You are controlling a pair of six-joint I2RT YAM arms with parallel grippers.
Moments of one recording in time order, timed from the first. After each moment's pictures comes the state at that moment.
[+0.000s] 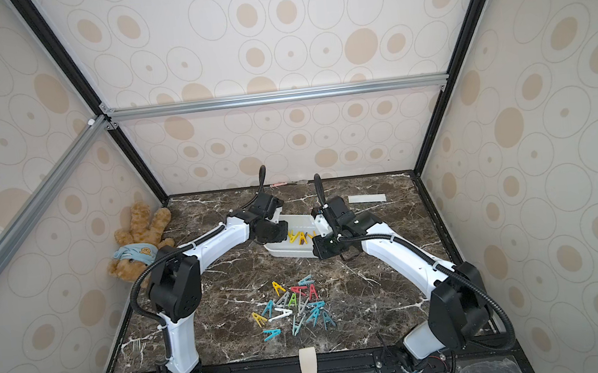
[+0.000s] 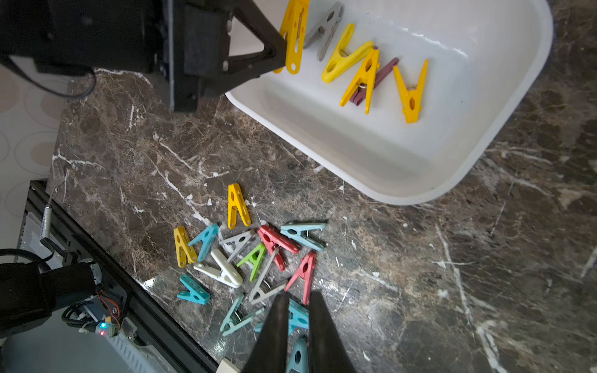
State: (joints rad) left arm -0.55 2.05 1.62 -0.63 0.10 -0.39; right arm 0.54 1.45 1.20 -0.79 -0.26 0.27
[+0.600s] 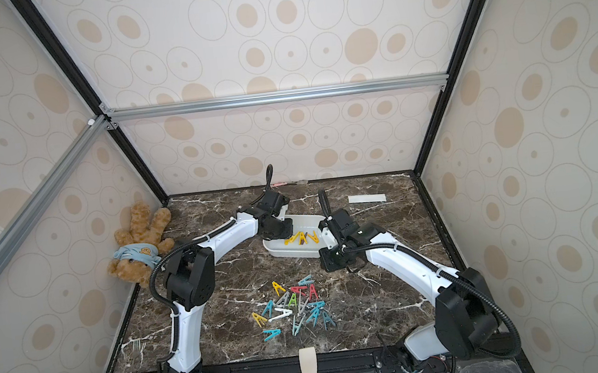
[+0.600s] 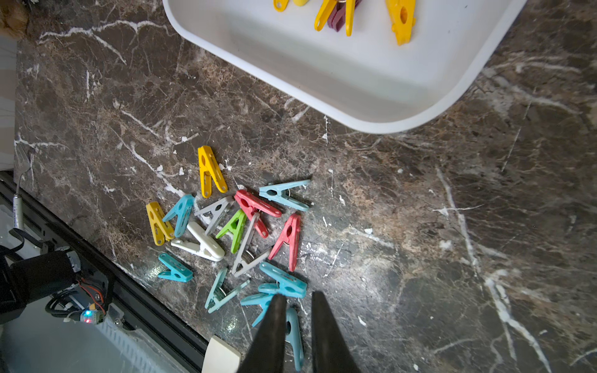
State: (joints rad) left arm -0.54 2.15 1.73 -0.65 0.10 -0.37; right arm 0.54 1.40 1.08 -0.79 -0.26 0.31
